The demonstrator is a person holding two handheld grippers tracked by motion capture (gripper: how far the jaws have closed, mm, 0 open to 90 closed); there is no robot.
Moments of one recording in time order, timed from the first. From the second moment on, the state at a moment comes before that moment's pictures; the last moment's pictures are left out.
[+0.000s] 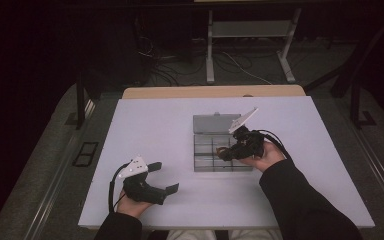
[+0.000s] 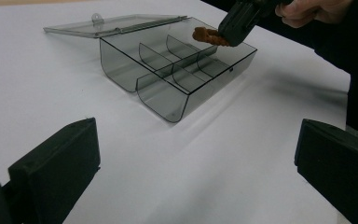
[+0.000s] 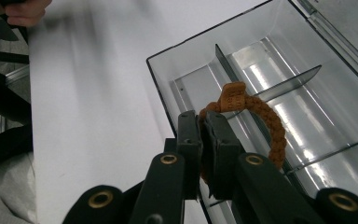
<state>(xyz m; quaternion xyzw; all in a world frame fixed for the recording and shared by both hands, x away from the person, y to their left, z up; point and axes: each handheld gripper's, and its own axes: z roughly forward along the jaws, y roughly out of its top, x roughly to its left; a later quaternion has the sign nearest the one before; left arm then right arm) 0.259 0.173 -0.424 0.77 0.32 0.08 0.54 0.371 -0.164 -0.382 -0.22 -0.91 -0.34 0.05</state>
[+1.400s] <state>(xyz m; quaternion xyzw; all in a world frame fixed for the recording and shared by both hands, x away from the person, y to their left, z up) 0.260 0.172 -0.425 0.78 0.32 0.08 0.54 0.376 -0.160 -0.393 -0.25 -0.91 -0.33 0.04</state>
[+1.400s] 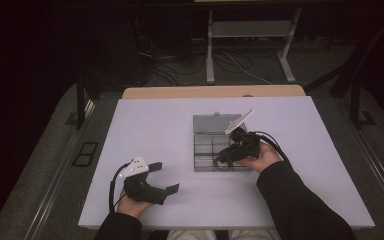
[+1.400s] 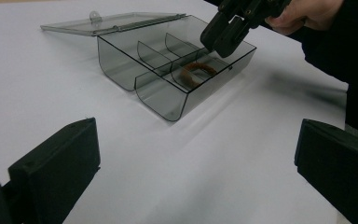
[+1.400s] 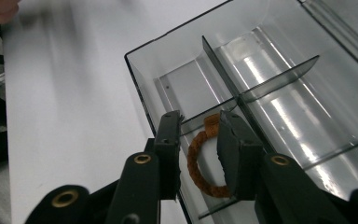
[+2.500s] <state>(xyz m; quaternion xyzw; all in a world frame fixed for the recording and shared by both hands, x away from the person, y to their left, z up) 0.258 0.171 -0.425 0.78 0.32 0.08 0.54 0.326 -0.227 -0.365 -0.34 -0.86 -0.39 -0.02</state>
